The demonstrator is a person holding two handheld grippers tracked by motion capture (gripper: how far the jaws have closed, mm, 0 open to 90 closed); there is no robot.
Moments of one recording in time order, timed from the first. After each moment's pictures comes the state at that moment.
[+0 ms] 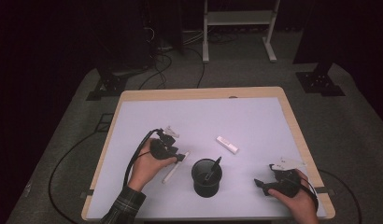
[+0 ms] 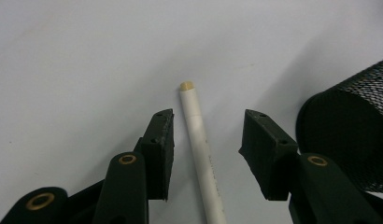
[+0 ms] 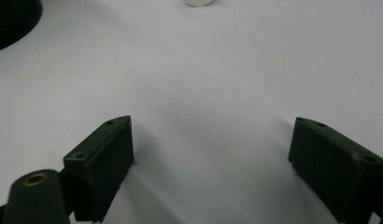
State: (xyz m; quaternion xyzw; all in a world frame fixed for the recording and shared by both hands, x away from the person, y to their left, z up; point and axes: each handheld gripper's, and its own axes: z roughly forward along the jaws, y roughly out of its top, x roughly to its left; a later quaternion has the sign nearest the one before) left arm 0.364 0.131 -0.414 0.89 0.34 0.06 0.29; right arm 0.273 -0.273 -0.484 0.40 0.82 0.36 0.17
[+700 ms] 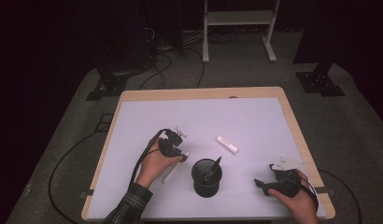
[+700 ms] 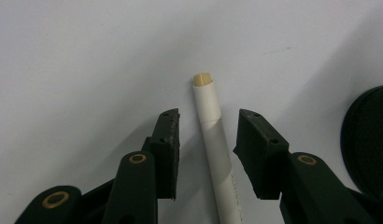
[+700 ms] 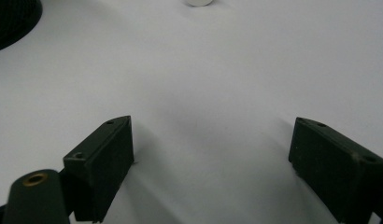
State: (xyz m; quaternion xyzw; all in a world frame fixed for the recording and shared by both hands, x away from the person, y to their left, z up) left arm 0.384 0.111 -0.437 0.91 0.35 0.05 0.23; right arm 0.273 -0.273 -0.485 0.41 0.82 0.36 0.17
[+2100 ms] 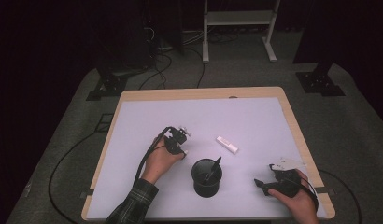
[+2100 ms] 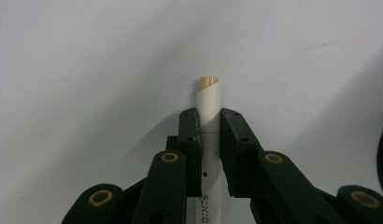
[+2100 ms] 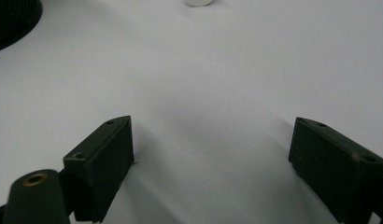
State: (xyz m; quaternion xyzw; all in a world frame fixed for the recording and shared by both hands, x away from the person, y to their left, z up) left arm 0.396 0.098 -0.441 0.91 0.37 0.06 0.17; right arm 0.273 -0.273 -0.485 0.41 0.82 0.36 0.17
